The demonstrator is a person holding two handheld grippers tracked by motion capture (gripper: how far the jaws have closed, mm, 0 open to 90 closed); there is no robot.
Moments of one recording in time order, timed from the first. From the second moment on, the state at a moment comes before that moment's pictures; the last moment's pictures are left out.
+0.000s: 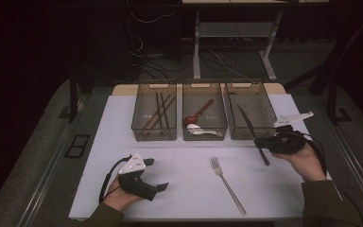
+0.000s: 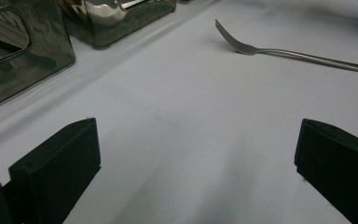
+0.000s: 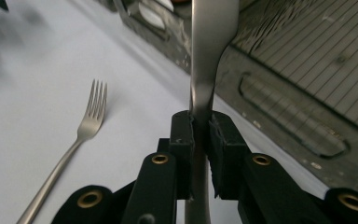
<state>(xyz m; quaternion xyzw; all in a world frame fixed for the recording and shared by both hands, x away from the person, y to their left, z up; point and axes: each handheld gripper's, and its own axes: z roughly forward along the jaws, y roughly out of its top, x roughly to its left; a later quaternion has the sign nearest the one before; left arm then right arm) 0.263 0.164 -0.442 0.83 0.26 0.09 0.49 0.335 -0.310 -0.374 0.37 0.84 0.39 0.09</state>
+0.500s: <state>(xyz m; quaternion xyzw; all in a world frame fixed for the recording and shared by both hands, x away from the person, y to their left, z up) 0.263 0.164 -0.442 0.83 0.26 0.09 0.49 0.340 -0.328 -0.359 0.40 0.80 0.44 0.12</state>
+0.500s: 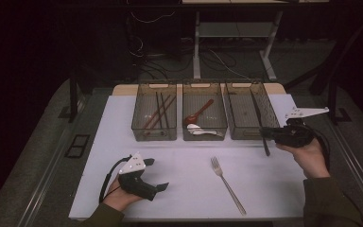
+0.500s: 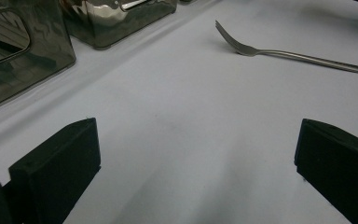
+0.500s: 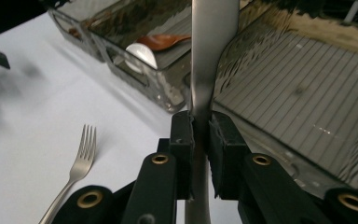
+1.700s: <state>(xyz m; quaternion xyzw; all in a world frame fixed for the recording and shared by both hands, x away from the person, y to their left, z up) 0.262 0.163 -0.441 0.82 0.26 0.09 0.49 0.406 -0.341 -0.323 0.44 0.74 0.46 0.19</state>
